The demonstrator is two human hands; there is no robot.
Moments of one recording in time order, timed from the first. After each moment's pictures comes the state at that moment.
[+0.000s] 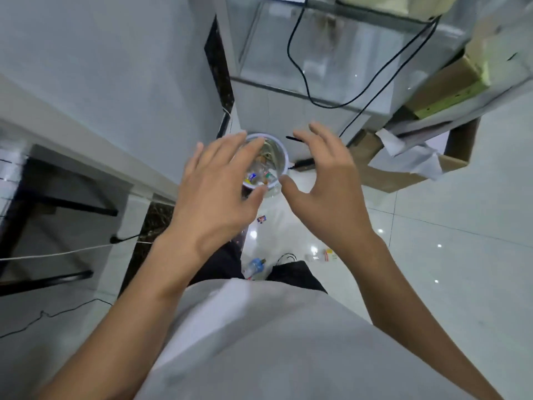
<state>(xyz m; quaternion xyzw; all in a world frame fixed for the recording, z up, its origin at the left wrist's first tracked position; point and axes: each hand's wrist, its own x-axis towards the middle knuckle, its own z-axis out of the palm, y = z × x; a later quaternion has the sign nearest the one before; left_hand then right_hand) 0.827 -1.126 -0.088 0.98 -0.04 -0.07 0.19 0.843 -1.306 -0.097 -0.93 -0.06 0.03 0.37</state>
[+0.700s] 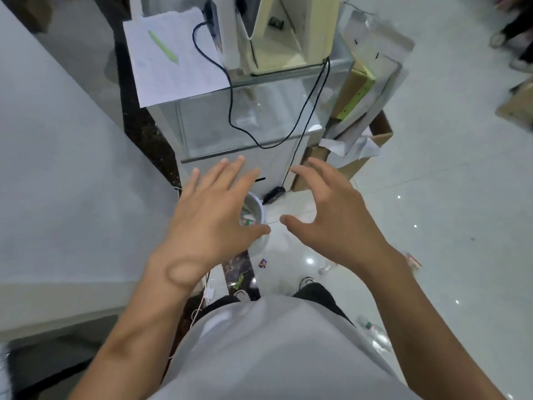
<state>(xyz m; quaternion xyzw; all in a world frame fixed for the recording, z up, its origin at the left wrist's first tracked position) 0.940 -1.060 -0.043 0.94 -0.31 -0.14 0.08 0.853 -1.243 -0.051 -0.96 0.12 0.02 0.27</state>
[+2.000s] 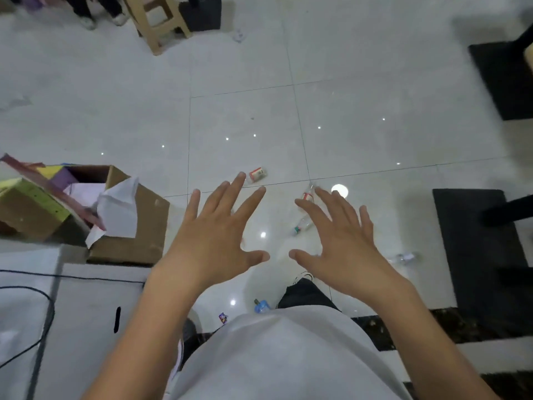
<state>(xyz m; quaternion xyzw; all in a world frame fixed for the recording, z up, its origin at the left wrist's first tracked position) 0.691 -1.337 -0.054 0.50 -0.84 -0.14 -0.17 0.480 -1.273 -0.074 -0.65 0.69 -0.03 0.32</state>
